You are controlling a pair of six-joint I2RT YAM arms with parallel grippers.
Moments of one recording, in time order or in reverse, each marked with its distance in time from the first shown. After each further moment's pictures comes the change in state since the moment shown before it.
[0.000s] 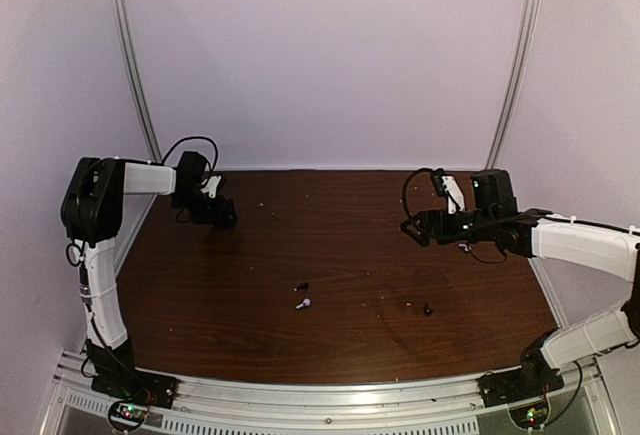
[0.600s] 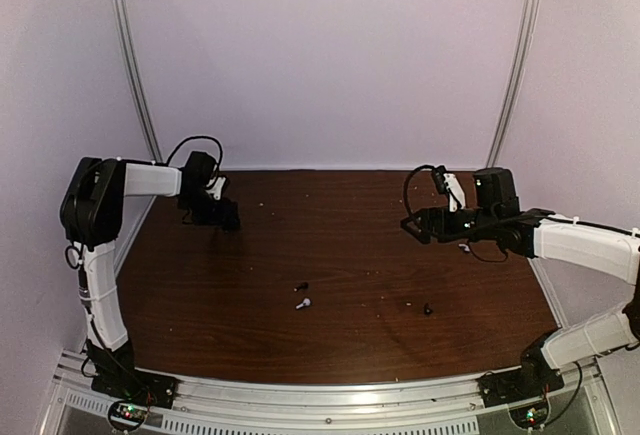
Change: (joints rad) left arm -0.066 -0.065 -0.069 -0.011 -0.119 -0.042; right arm -0.001 -0.019 0.000 0.011 -0.020 0.010
